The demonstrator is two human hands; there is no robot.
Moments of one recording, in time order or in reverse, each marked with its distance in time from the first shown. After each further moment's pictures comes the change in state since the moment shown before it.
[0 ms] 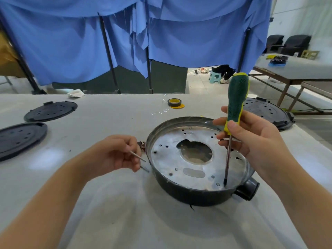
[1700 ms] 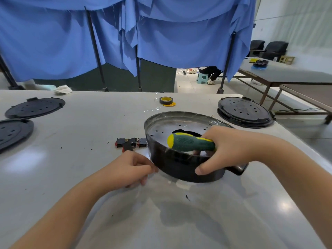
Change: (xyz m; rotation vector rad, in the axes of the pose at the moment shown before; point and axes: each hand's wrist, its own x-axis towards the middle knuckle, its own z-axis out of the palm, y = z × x) left_hand 0.002 -0.035 0.049 0.615 0.254 -0.203; right_hand 0.014 -0.022 0.020 -1.168 -0.668 0.171
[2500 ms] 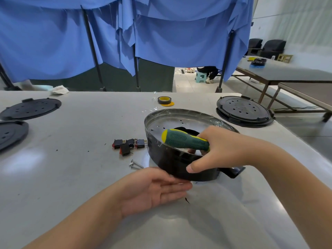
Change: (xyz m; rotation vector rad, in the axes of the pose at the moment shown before) left_hand -0.005 0.020 0.045 -1.077 -0.433 -0.273; right_hand 0.005 -0.005 0.008 0.048 0.088 0.045
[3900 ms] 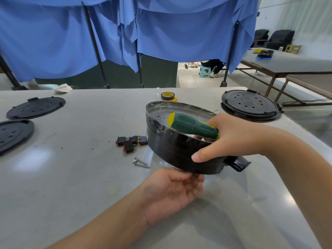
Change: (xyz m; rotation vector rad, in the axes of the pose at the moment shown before) left_hand 0.013 -0.019 0.030 -0.300 0.026 0.040; right_hand -0.002 -0.001 -0.013 0.113 0.004 -0.041
